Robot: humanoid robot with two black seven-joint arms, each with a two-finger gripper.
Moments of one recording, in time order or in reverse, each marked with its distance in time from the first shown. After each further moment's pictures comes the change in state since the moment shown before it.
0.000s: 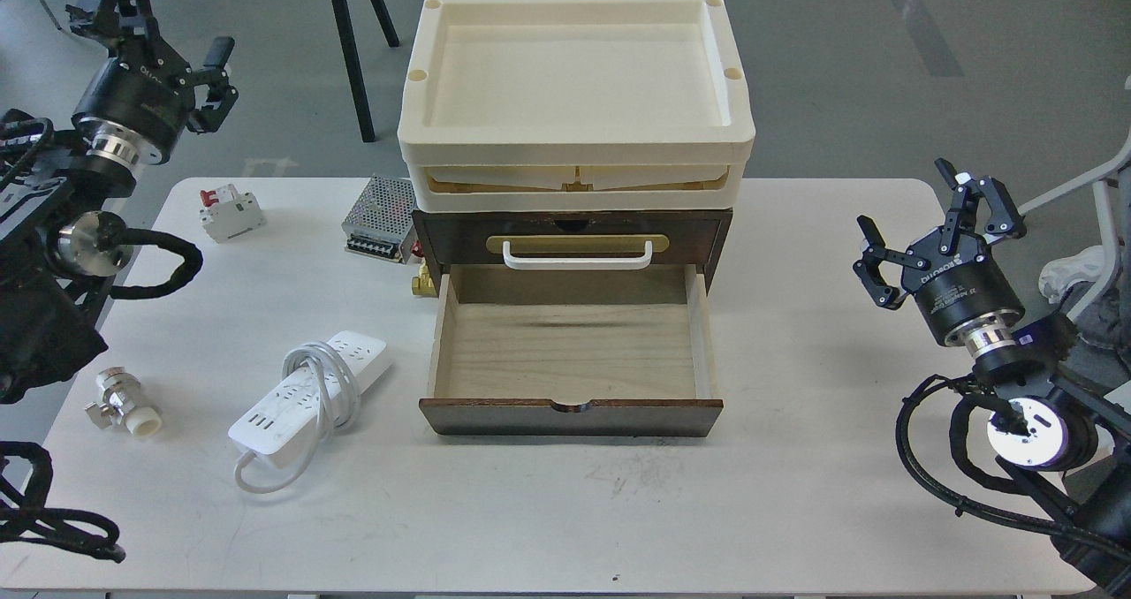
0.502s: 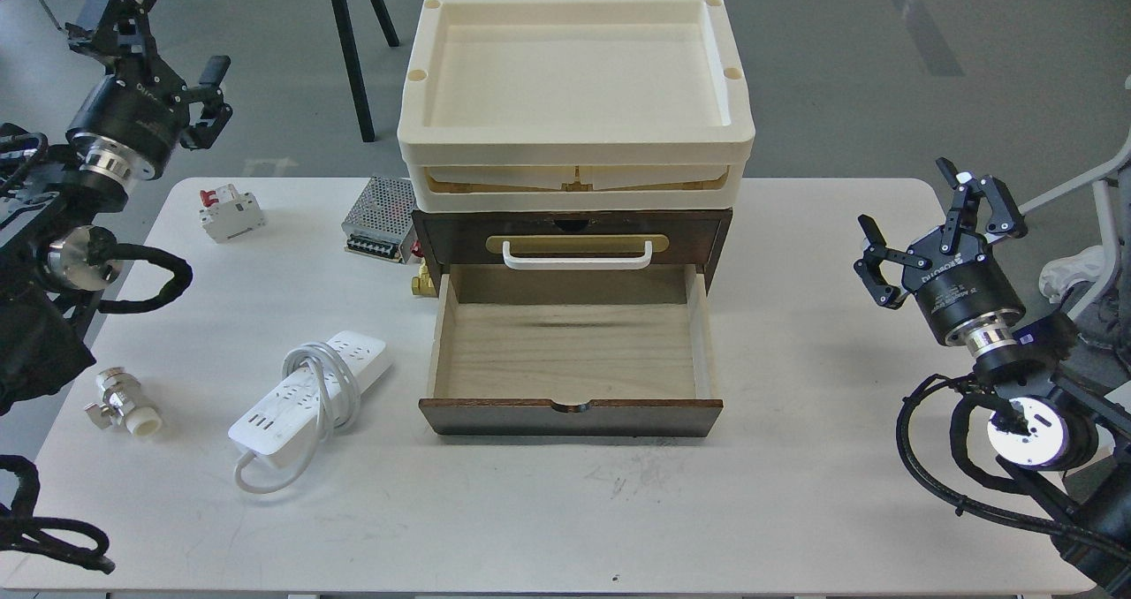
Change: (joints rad) left arm 0.026 0.043 0.026 -0.004 0.021 -0.013 0.000; right arm 0.000 0.000 0.002 0.000 0.000 -0.002 0.000
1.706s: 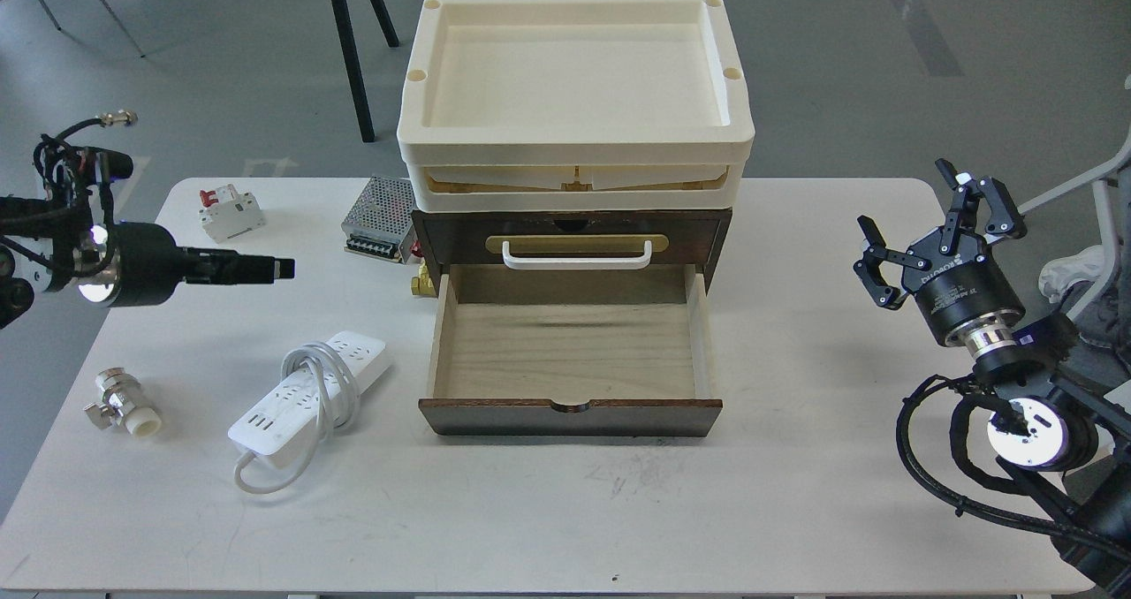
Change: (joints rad) left arm -0.029 0.385 0.505 -0.526 1.339 0.007 0.000; right arm 0.000 0.000 -0.003 -0.001 0.000 0.000 0.000
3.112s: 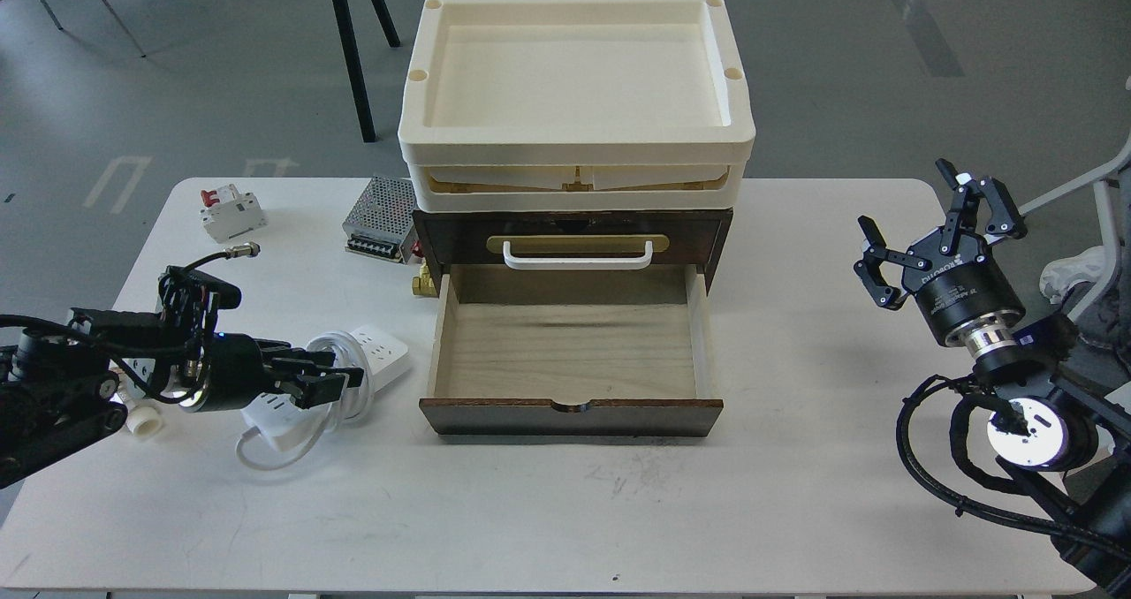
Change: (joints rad) left arm 0.088 -0.090 0.132 -0.091 0.064 0.309 0.000; right arm 0.000 0.000 0.000 0.000 0.000 -0.002 0.000
